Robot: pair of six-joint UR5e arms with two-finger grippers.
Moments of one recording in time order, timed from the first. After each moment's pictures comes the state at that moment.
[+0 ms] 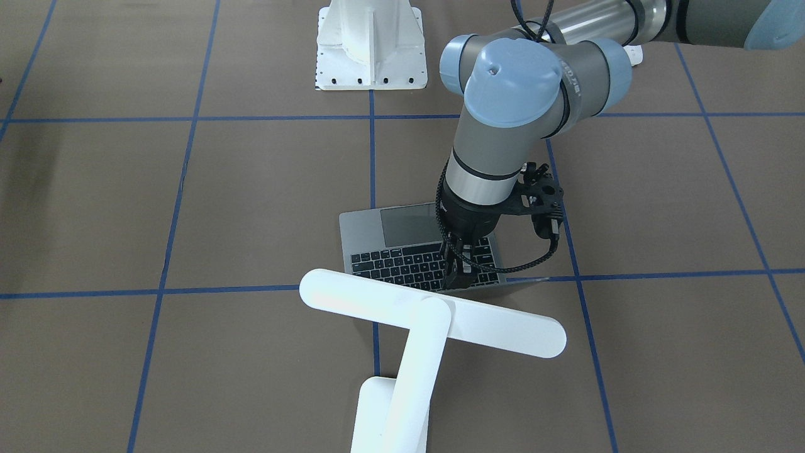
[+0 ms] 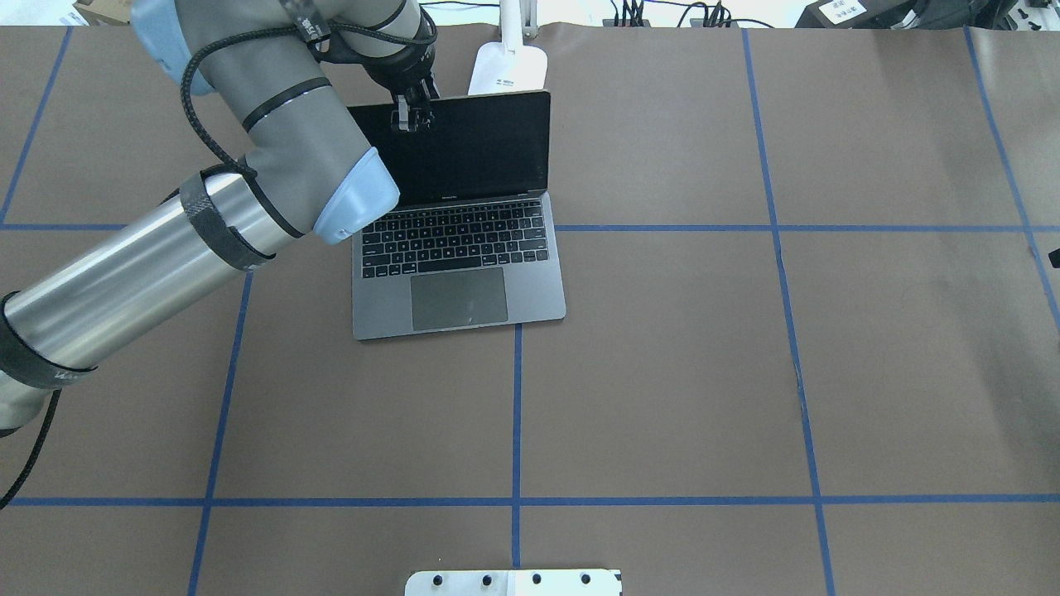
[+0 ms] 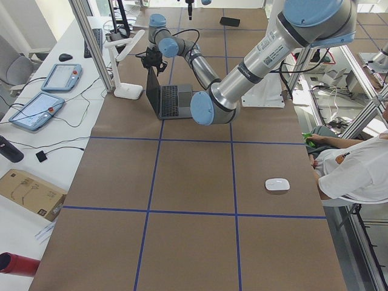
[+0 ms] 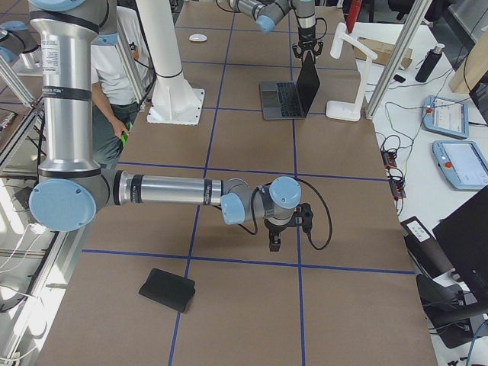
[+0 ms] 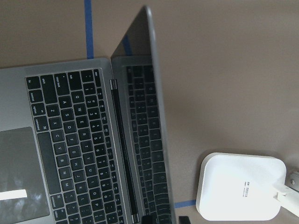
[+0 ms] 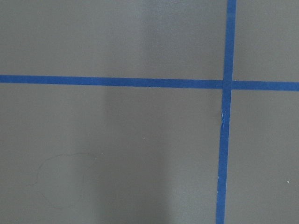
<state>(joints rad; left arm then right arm) -0.84 -2.49 -1.46 -1.61 -1.98 -2.51 1.37 -1.60 1.55 -1.32 2.41 0.24</state>
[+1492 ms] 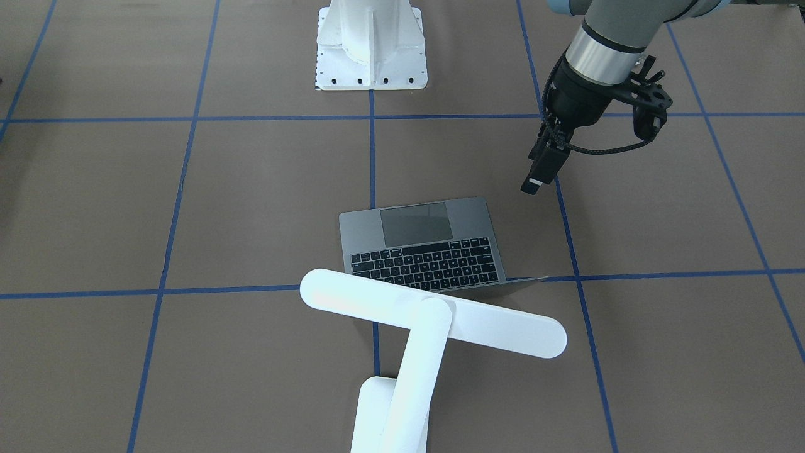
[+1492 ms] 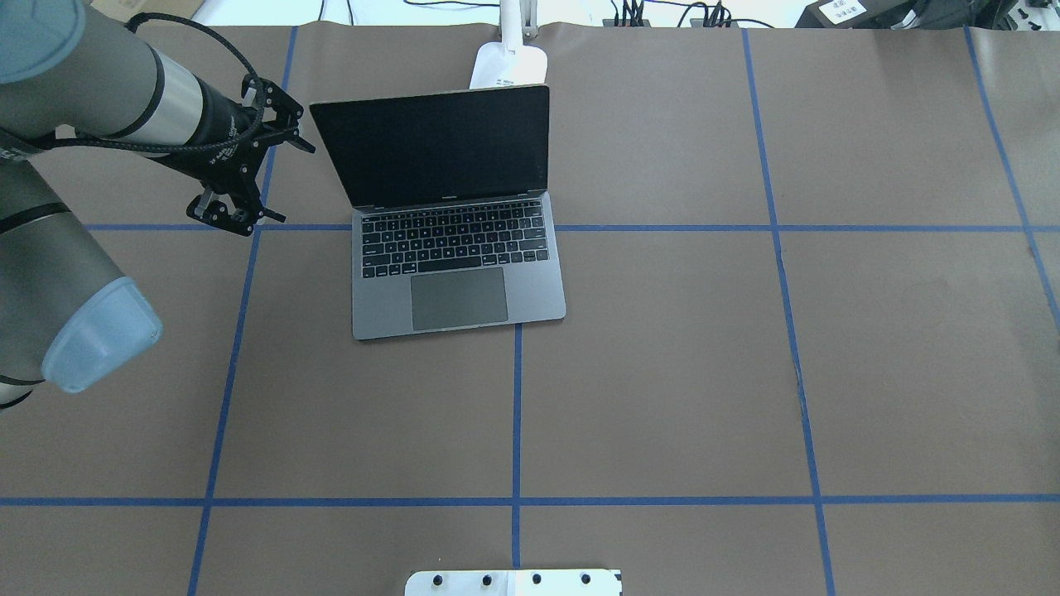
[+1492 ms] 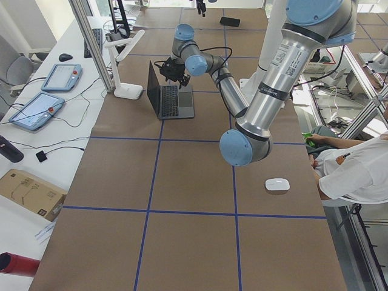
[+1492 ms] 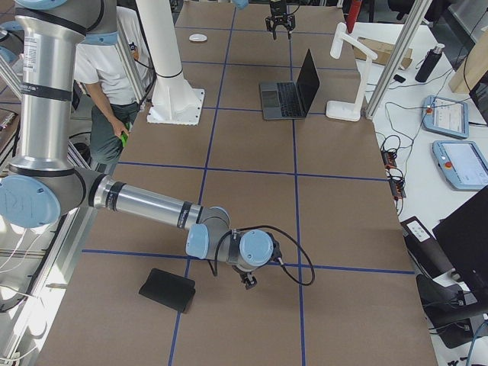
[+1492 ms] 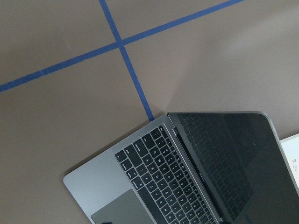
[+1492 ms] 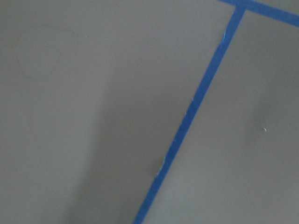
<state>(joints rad) -0.86 -2.05 -2.01 -1.59 -2.03 -2.21 1.53 -1.72 1.43 -1.54 2.49 -0.75</state>
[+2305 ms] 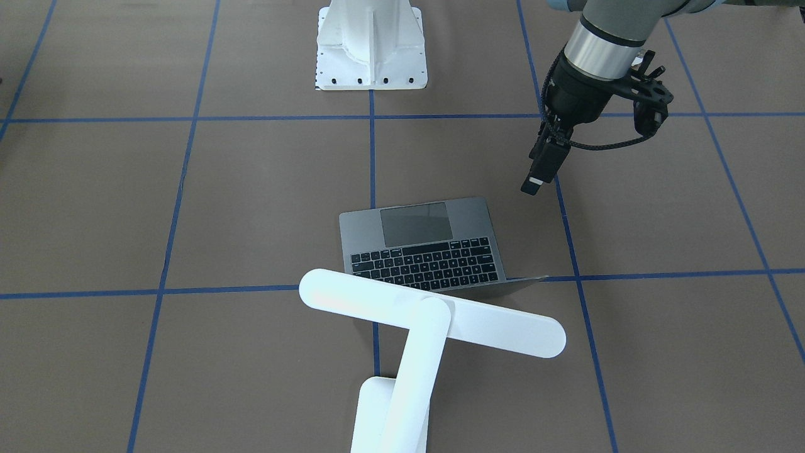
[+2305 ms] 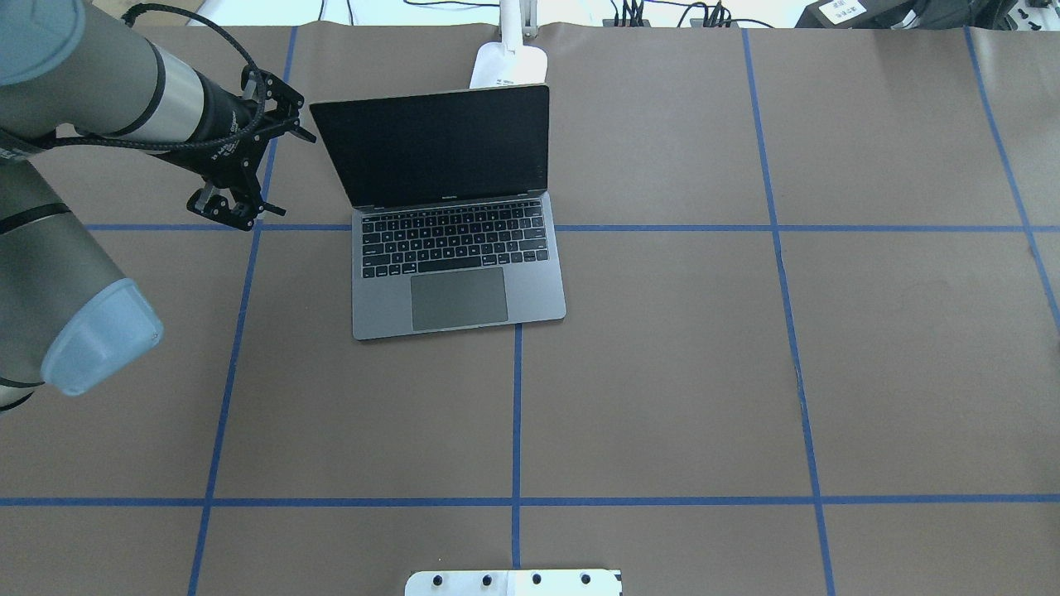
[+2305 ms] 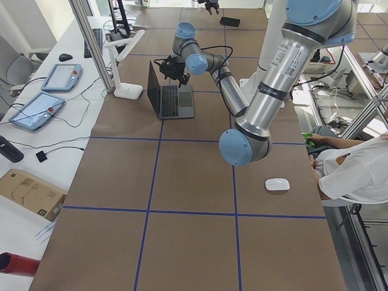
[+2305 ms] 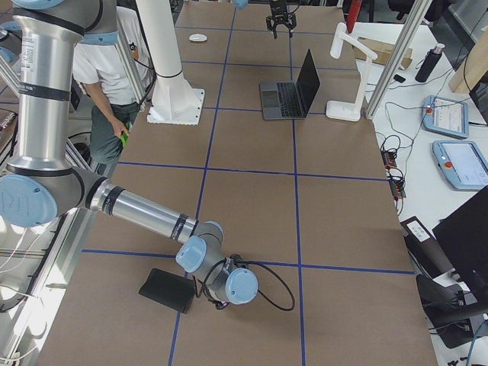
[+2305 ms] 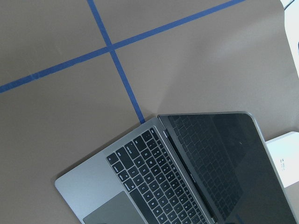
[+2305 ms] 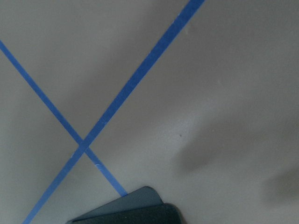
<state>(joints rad) -0.86 -2.05 -2.01 -1.59 -1.99 -2.21 1.48 -1.73 1.31 -1.87 2.48 -1.26</state>
